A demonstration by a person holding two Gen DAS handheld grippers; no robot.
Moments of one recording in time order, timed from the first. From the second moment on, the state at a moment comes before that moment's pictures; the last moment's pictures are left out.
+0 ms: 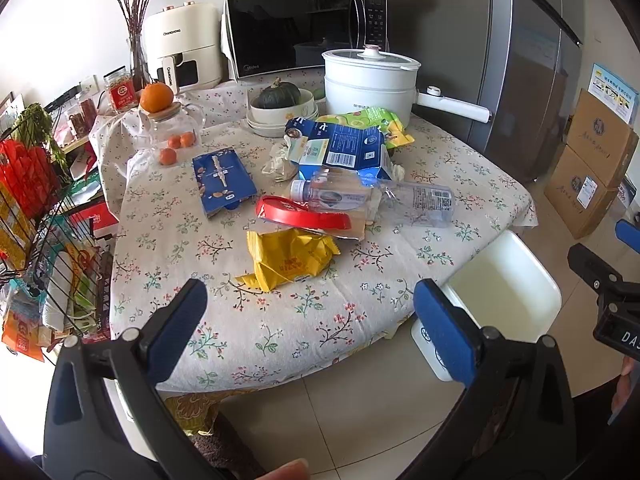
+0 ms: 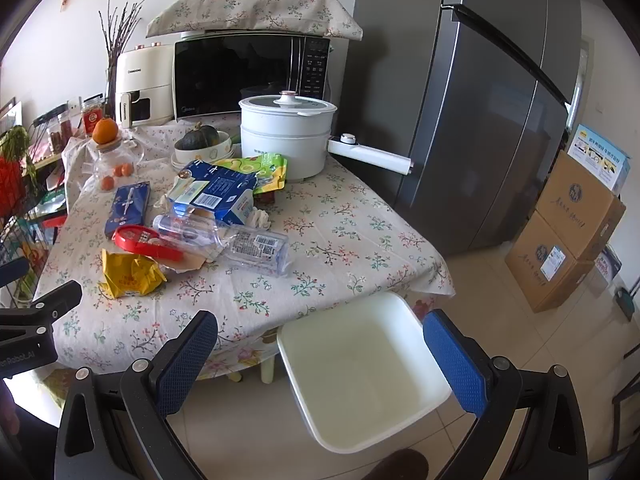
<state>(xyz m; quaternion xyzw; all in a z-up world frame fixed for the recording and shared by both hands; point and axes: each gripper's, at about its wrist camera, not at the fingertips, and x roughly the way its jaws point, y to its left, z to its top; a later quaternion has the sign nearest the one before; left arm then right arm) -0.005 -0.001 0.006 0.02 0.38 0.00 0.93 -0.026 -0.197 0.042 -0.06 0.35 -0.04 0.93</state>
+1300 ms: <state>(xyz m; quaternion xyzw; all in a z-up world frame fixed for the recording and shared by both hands) -0.006 0.000 0.007 0.02 0.38 0.01 0.93 -0.026 -0.192 0.039 -0.06 0.35 -0.04 0.93</state>
